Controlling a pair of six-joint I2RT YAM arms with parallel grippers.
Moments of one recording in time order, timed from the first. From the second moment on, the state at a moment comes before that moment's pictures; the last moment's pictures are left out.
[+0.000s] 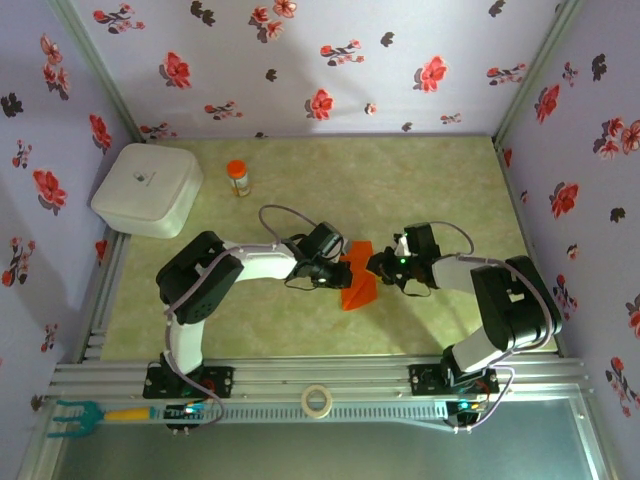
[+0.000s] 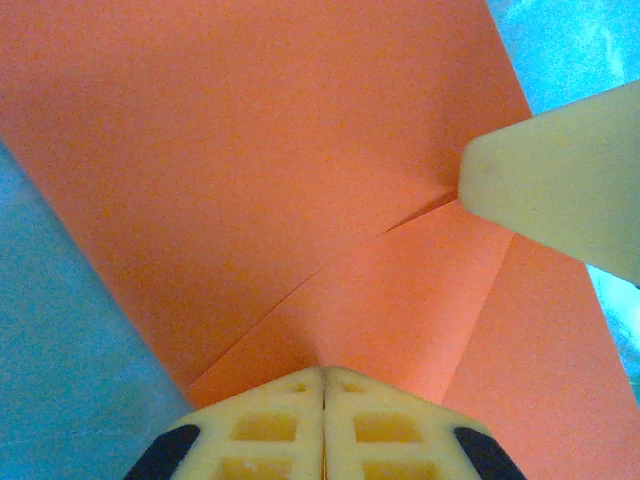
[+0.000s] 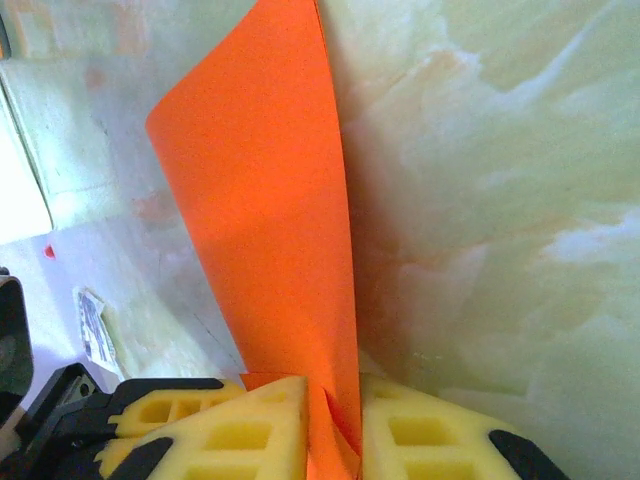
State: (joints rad) left arm -0.90 1.94 1.09 -0.14 0.37 -0.68; right arm 0.31 1.54 0.53 0.07 -0.61 0.88
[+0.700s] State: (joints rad) left arm -0.91 1.49 0.92 -0.16 0.07 -0.63; right arm 0.43 1.25 0.73 -0.32 -0.33 0.64
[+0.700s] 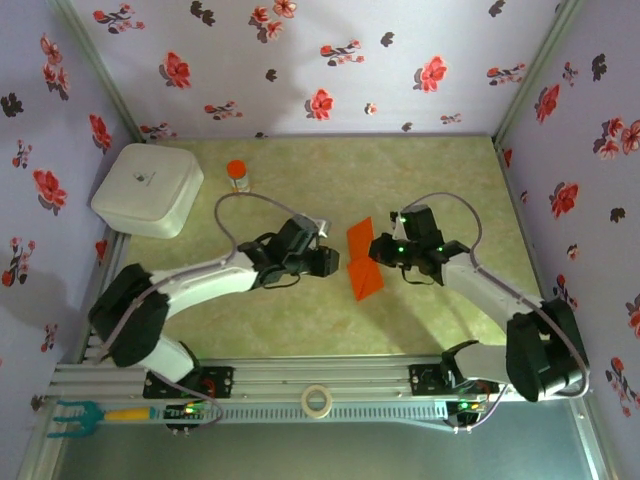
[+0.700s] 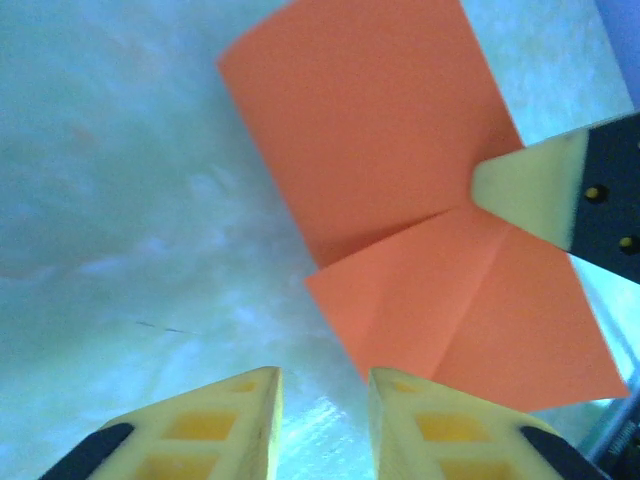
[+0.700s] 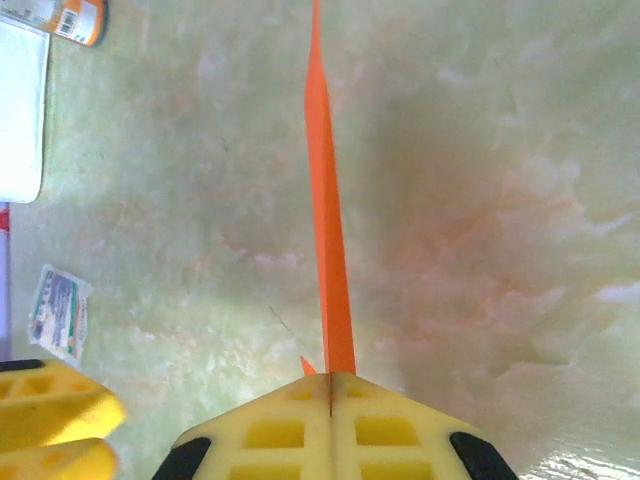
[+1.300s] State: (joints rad) left arm -0.86 0.99 0.70 -0.22 -0.32 -0.51; right arm 0.55 1.20 1.00 -0.73 0.22 0.40
